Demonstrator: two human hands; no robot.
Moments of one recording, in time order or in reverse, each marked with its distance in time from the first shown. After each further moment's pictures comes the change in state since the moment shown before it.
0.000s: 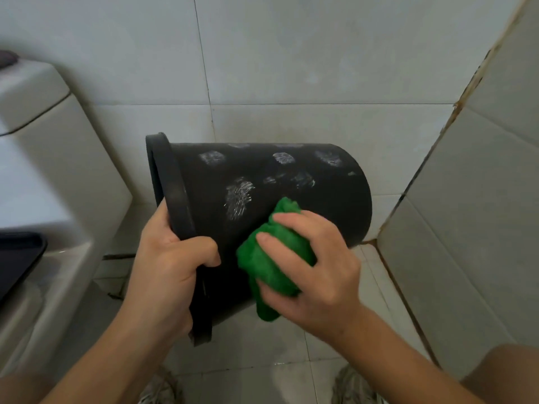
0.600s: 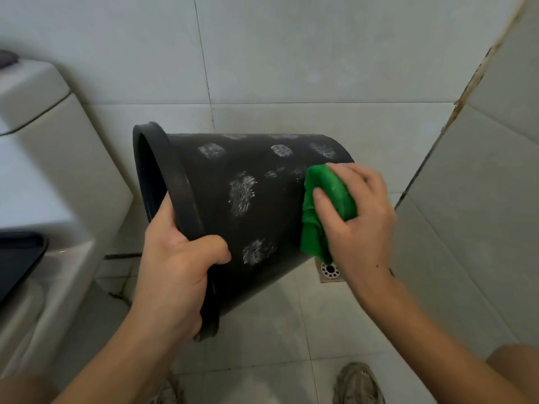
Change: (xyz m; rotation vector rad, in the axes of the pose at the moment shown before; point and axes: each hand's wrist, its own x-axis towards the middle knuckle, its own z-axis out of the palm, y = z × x) left_hand -0.002 0.002 0.006 0.057 0.019 0.029; right_hand 0.020 0.041 -0.006 0.023 0.096 0.553
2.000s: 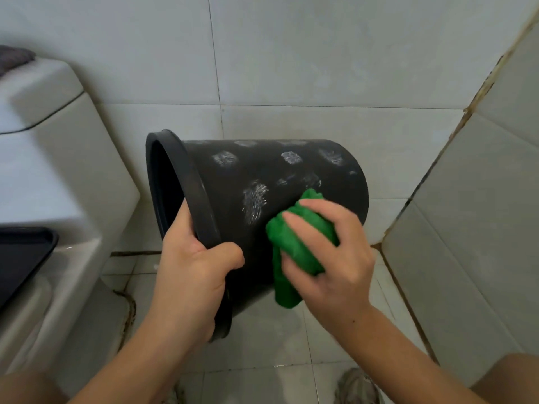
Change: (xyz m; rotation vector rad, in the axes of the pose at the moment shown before) left_hand -0.004 -0.006 -0.001 0.011 -0.006 0.003; right_hand -0.033 -0.023 0.008 0.014 -0.040 -0.426
